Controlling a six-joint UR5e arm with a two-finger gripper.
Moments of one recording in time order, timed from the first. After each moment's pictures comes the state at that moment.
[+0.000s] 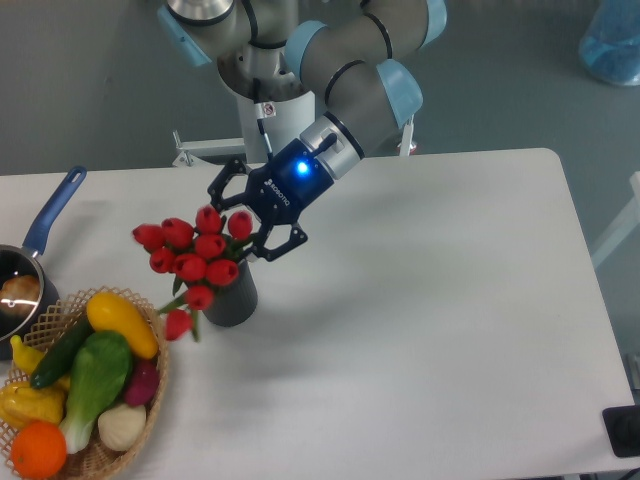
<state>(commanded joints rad) 2.61 -1.67 -2.07 -0.91 0.38 1.14</state>
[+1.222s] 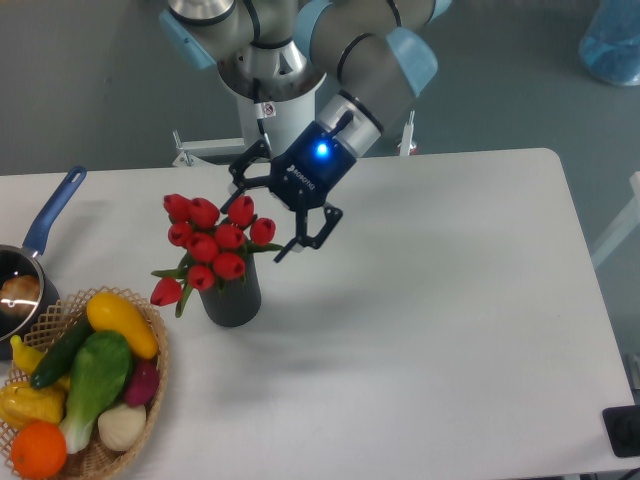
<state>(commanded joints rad) 2.72 -1.59 -2.06 -0.91 0.44 1.14</state>
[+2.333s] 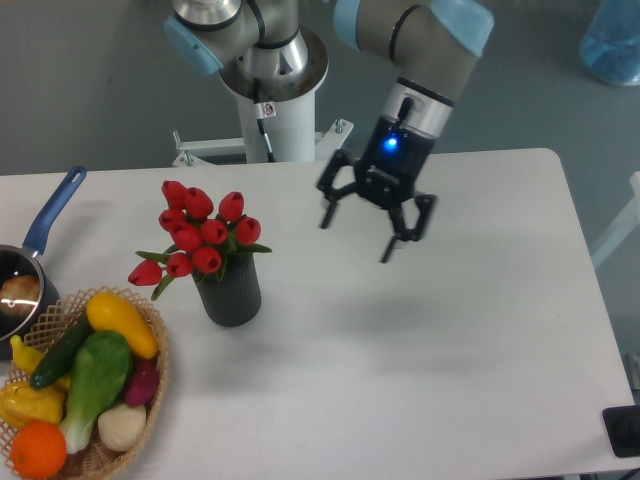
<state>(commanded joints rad) 2.81 -1.66 -1.85 -0.90 0.96 1.44</state>
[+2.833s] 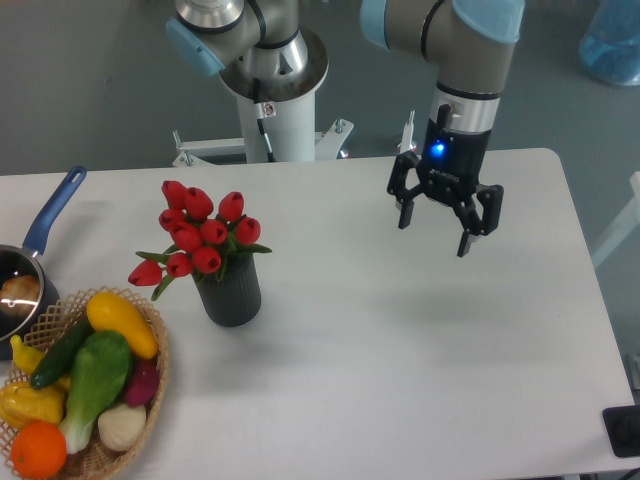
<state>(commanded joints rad) 2.79 -1.70 -1.81 -0.90 1.24 1.51</state>
